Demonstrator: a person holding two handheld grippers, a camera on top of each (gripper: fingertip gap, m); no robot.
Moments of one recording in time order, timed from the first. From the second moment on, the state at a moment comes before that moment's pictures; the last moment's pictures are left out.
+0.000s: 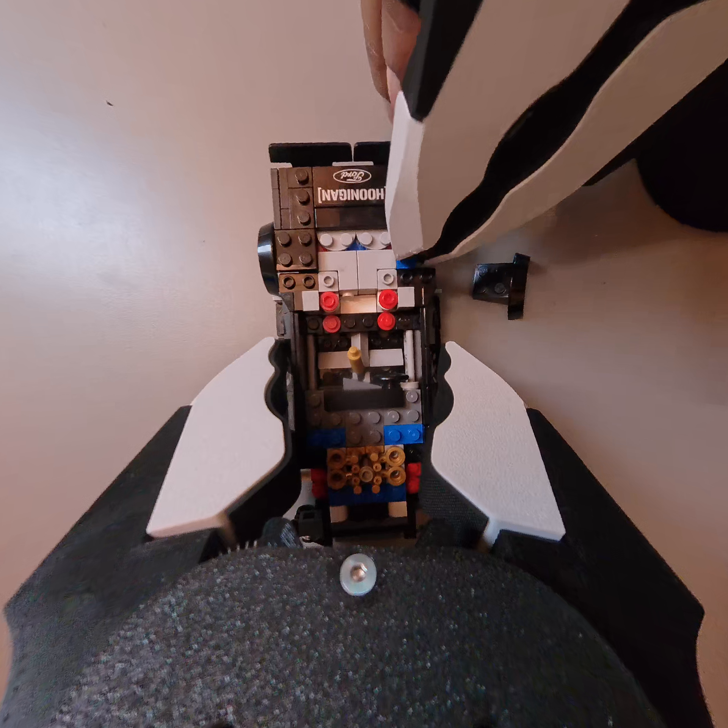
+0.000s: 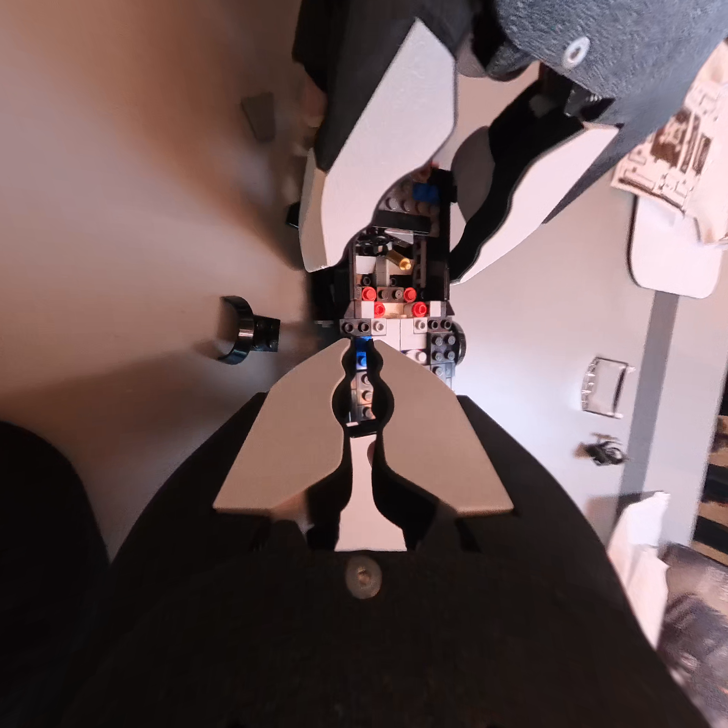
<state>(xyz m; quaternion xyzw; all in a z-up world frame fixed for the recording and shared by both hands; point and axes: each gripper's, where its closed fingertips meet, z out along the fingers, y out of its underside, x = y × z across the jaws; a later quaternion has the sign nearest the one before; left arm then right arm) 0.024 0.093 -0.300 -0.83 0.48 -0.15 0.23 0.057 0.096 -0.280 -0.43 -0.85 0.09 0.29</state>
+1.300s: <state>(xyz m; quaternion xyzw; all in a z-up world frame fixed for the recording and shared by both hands) 0.036 0.100 -0.303 -0.83 0.49 -0.13 0.24 0.056 0.095 -0.281 -0.40 -0.86 0.06 0.31</state>
